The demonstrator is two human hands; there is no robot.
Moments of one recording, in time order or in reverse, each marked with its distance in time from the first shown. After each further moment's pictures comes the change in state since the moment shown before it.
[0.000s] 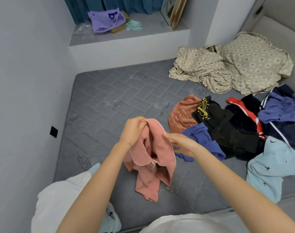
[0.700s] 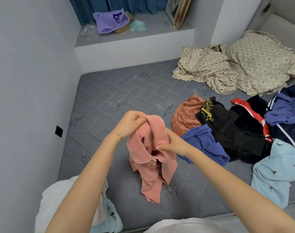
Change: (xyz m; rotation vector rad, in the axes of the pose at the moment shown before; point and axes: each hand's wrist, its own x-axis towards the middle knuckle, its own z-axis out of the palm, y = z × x) left_hand 0.016 0.018 -0.039 -0.109 -0.229 -0.022; right_hand 0.011 -0.004 0.014 -0.440 -0.044 -0.545
